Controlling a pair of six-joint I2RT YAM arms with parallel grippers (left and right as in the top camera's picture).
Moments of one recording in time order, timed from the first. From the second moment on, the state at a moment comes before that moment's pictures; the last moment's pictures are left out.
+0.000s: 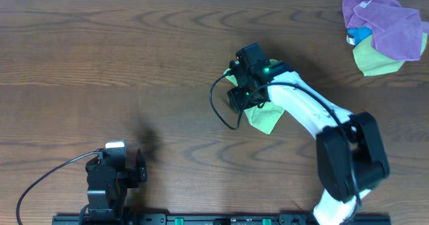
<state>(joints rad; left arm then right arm) -0.03 0.00 0.18 -0.80 -0.11 0.00 0.45 1.91 1.31 -0.72 -0.15 0.07</state>
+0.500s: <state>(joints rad) -0.03 0.00 0.18 -0.80 -0.11 0.00 0.31 1.92 1.31 -0.56 -0.21 0.09</state>
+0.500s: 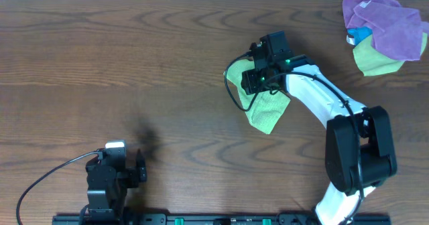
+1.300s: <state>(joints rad) -0.03 0.00 0.18 -0.80 -0.11 0.00 0.34 2.01 1.31 -0.57 -0.27 0.17</state>
